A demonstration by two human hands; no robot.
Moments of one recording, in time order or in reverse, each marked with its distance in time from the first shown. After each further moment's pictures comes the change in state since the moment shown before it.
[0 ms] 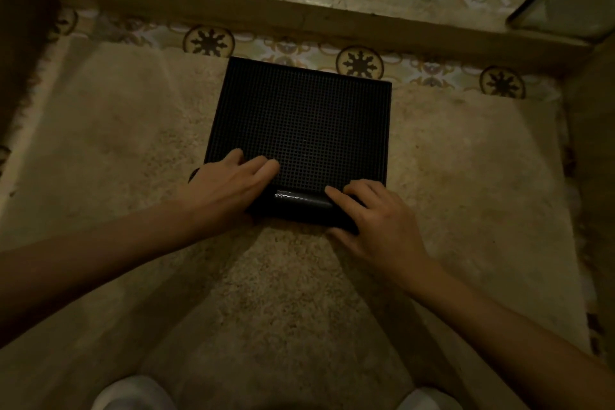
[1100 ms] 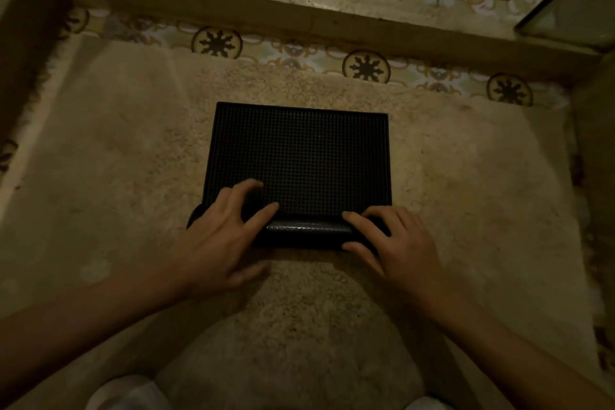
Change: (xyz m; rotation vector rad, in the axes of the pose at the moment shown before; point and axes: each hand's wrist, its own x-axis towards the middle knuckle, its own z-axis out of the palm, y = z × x) left_hand -0.051 0.029 0.039 -0.272 0.115 0.001; right_hand -0.034 0.020 0.015 0.027 0.097 -0.033
